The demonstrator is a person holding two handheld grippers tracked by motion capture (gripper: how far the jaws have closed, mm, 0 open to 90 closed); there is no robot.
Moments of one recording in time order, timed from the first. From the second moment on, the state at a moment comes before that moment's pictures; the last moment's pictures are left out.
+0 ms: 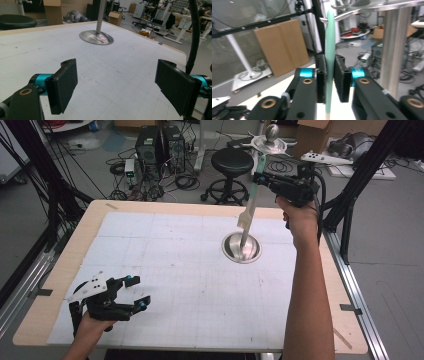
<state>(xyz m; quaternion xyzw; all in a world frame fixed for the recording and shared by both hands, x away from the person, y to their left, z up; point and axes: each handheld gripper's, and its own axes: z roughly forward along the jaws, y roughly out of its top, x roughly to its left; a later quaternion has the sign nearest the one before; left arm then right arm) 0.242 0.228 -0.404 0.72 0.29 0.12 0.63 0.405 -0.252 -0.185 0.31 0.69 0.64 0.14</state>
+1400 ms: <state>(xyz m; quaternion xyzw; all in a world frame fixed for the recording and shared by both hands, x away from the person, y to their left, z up) 0.242 0.243 -0.407 0.69 0.31 0.14 0.64 0.230 -0.267 -0.372 0.37 0.70 0.56 0.24</state>
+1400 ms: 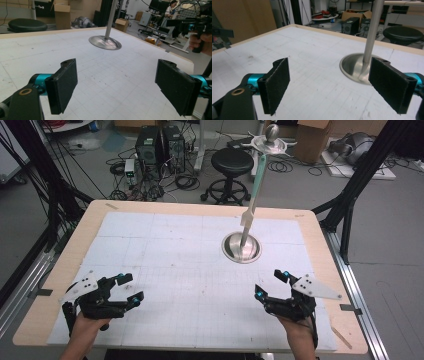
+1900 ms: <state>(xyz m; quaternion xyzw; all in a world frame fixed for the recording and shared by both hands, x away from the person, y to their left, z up) 0.240 0.244 -0.407 0.69 0.30 0.14 0.64 0.210 -0.279 -0.394 0.39 0.70 0.54 0.25</state>
